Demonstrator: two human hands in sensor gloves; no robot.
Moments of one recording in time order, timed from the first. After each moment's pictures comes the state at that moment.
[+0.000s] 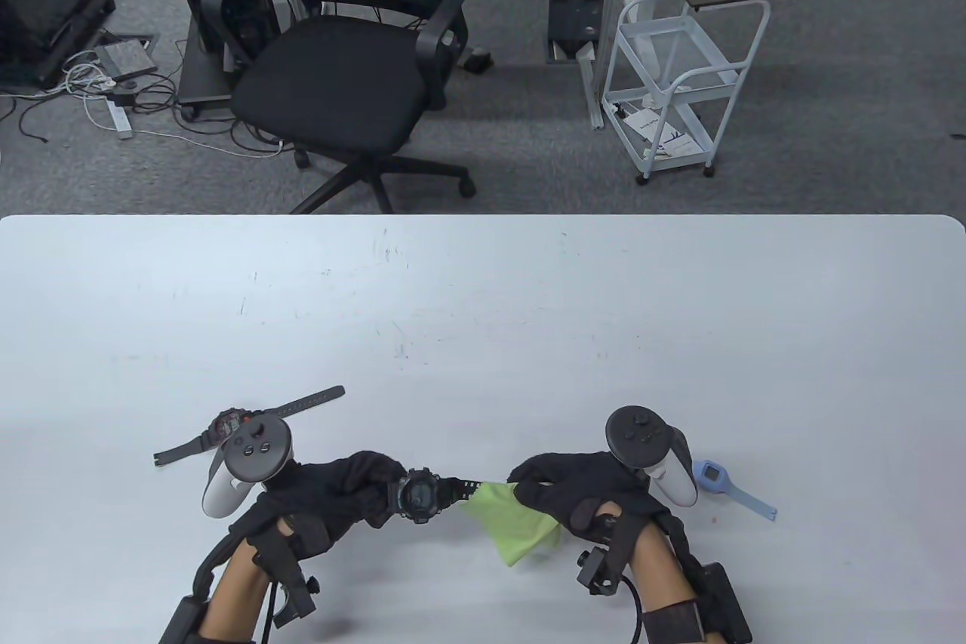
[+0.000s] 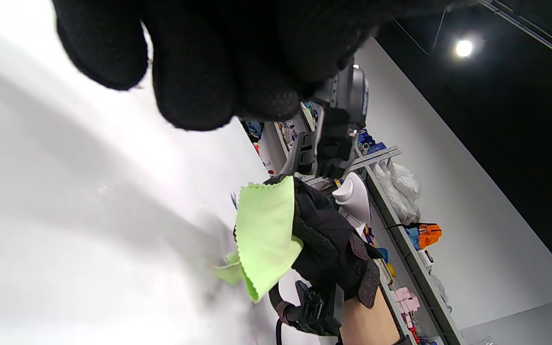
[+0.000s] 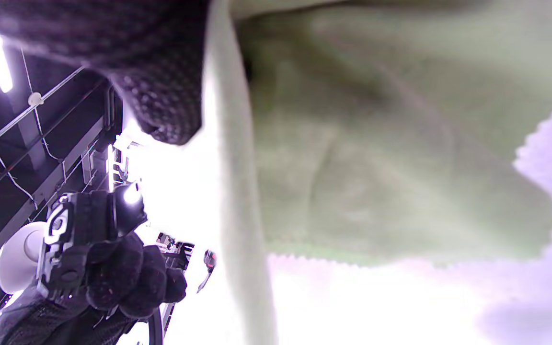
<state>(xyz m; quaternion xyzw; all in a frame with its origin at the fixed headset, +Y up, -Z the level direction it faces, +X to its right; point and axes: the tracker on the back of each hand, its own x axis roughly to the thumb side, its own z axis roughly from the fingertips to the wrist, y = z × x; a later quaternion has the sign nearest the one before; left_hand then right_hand) -0.237 -0.726 -0.277 -0.24 -0.29 0.52 0.77 0.132 -0.755 -0.297 0.17 0.22 0.82 0.49</state>
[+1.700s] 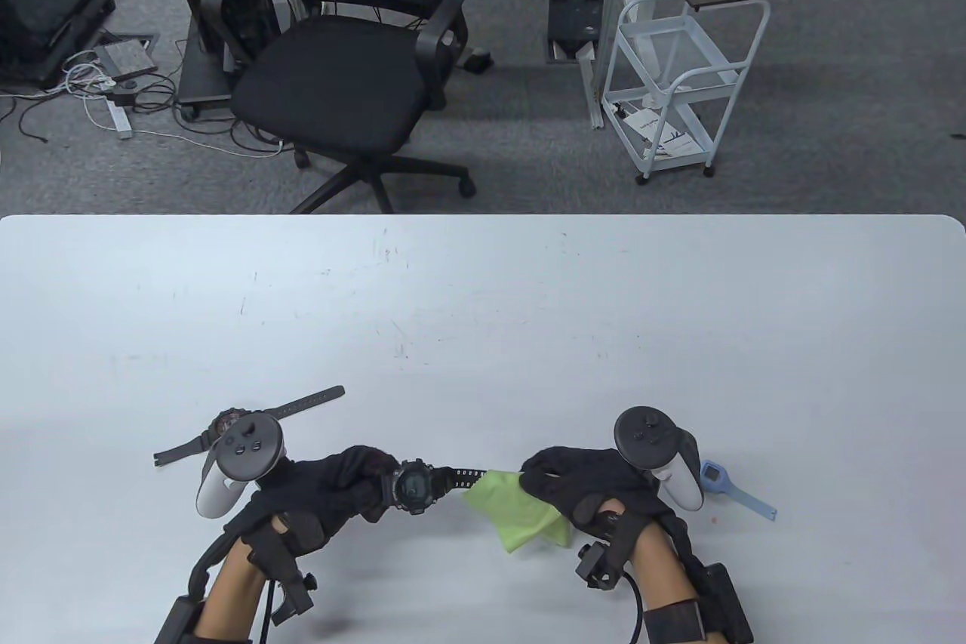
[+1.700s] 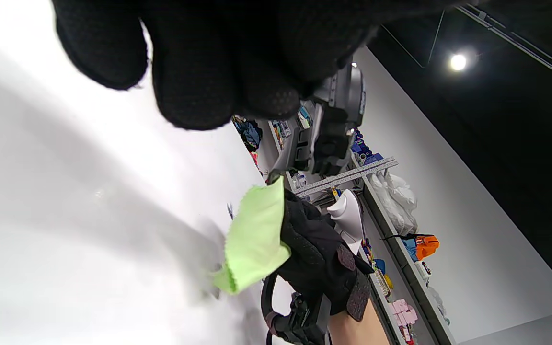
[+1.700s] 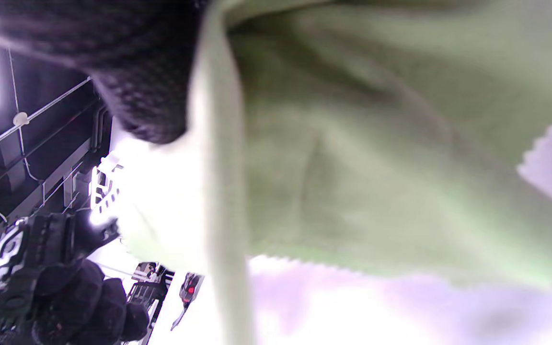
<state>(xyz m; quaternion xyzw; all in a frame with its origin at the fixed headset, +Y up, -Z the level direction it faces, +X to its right) -0.242 -0.723 -0.278 -0.22 -0.28 0.53 0.77 0.141 -0.756 -0.297 0.14 0.19 0.84 0.49</state>
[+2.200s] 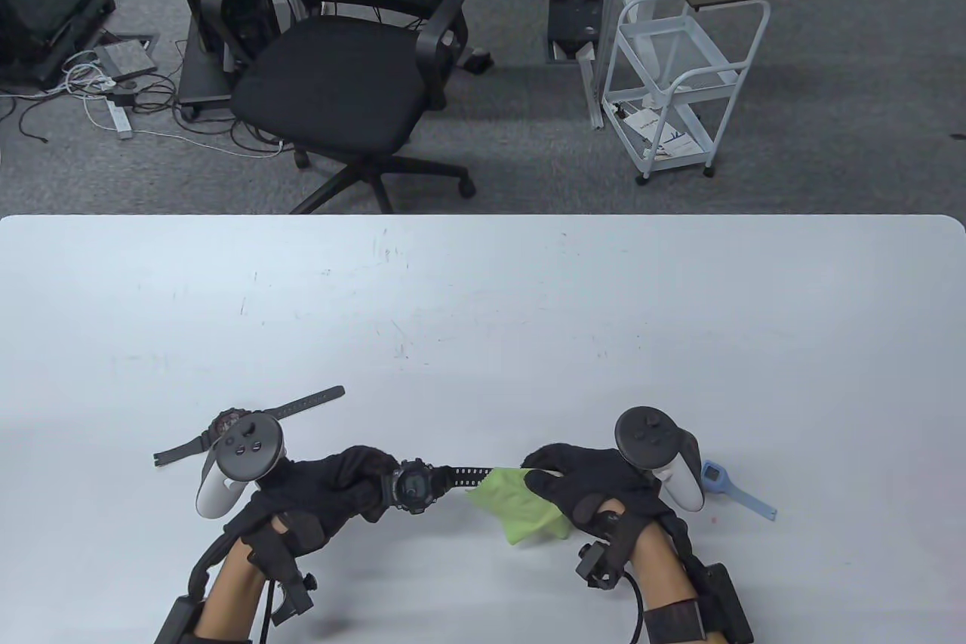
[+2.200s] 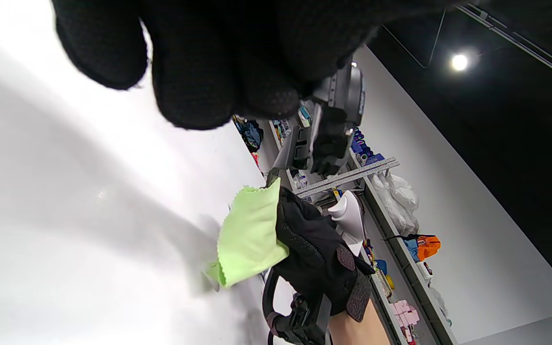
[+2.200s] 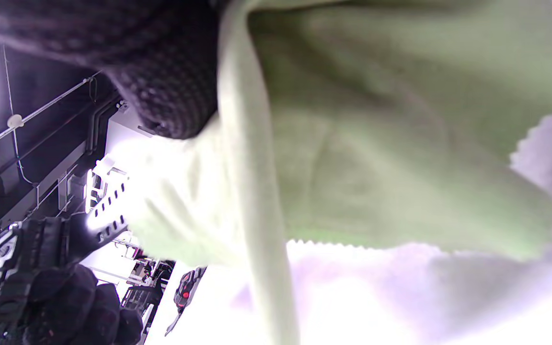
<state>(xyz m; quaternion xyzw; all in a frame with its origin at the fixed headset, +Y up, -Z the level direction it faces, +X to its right) -0.242 -0.723 -0.277 -0.22 -0.28 0.53 0.77 0.143 -0.757 -0.298 0.13 0.19 0.84 0.49</state>
